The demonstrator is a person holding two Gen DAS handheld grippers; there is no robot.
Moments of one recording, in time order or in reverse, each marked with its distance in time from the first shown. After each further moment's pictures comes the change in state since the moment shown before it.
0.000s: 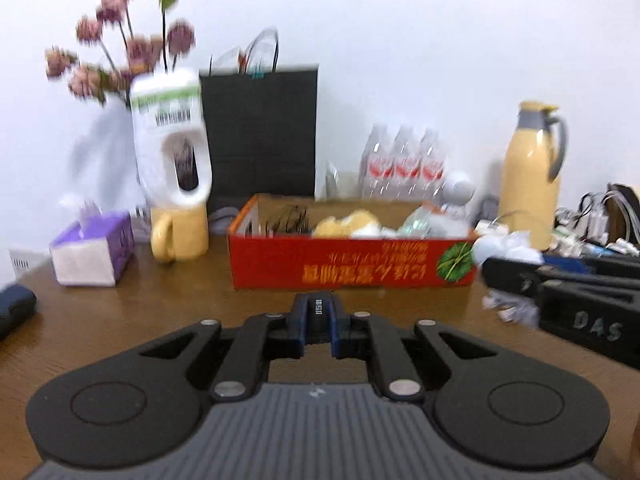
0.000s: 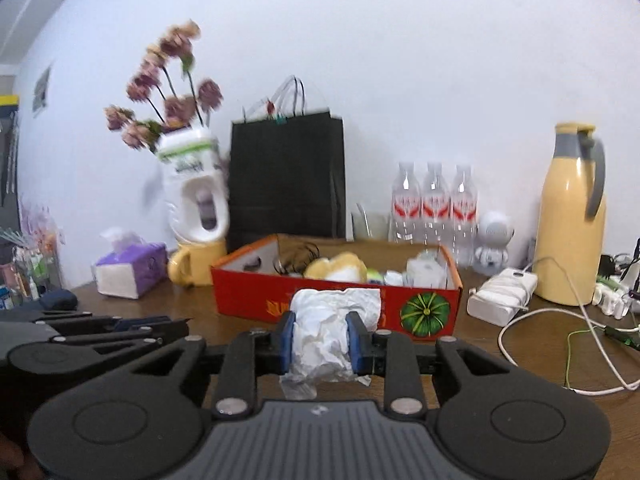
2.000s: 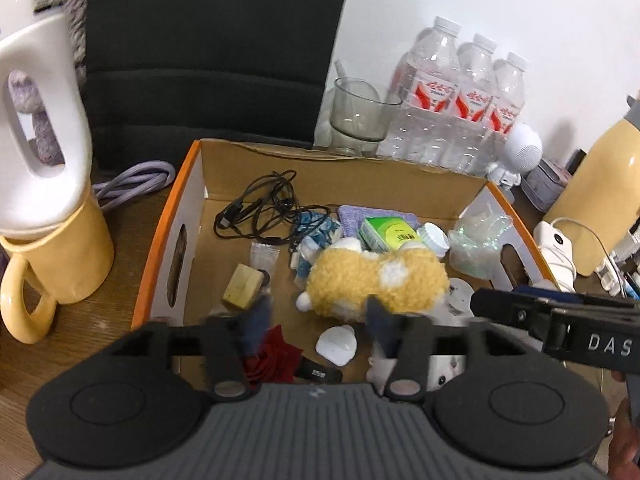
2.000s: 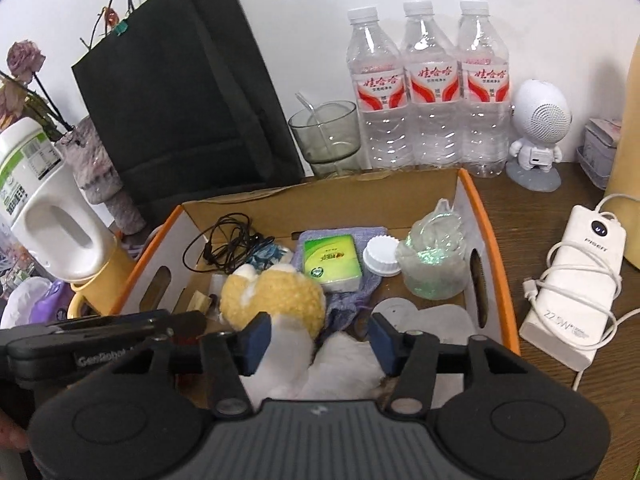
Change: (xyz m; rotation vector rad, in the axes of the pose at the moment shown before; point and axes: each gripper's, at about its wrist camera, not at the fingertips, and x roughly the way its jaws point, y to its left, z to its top) left arm 0.287 0.025 0.123 -0.107 0.534 -0.139; right arm 0.270 -0.098 0.101 0.283 0.521 0.012
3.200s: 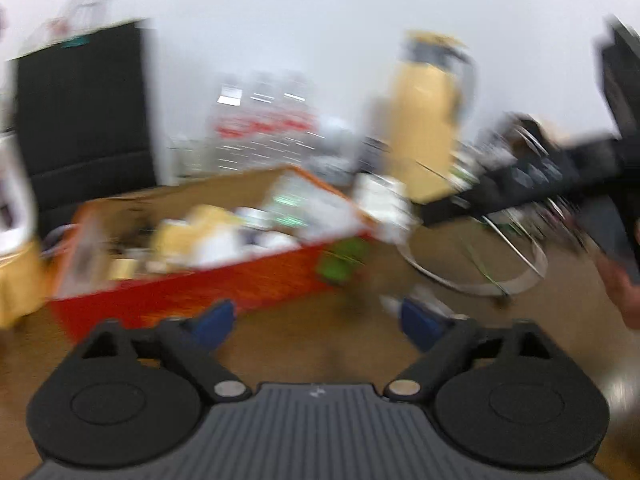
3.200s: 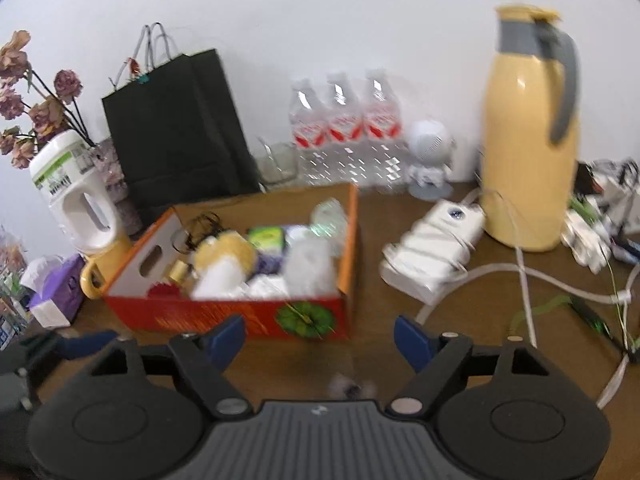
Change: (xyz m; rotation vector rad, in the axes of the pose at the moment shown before) left arm -0.098 -0.108 -0.148 0.395 -0.237 -0.213; right arm -0.146 -0.066 -0.095 -0.028 -0.150 -0.075
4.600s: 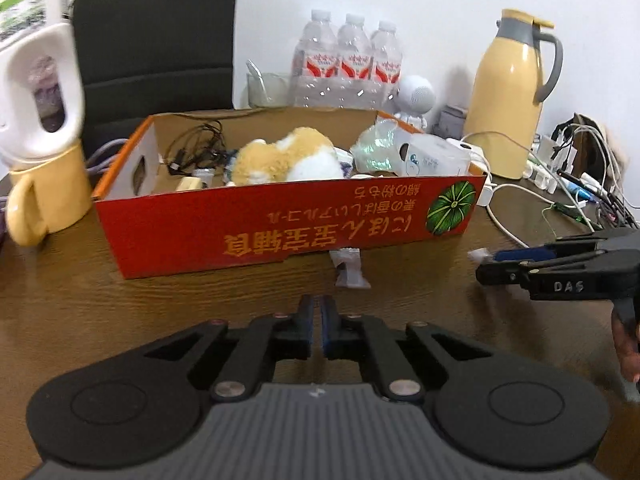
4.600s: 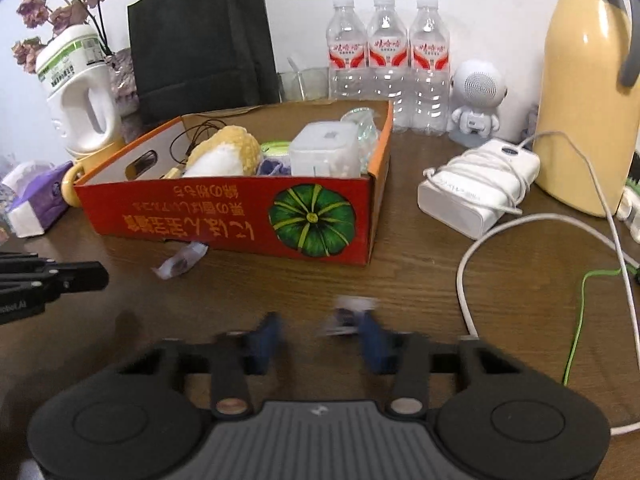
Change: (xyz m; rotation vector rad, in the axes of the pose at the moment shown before) left arm 0.030 0.088 -0.040 -0.189 0.085 0.125; right arm 0.085 0.000 -0.061 -0.173 0.058 0.030
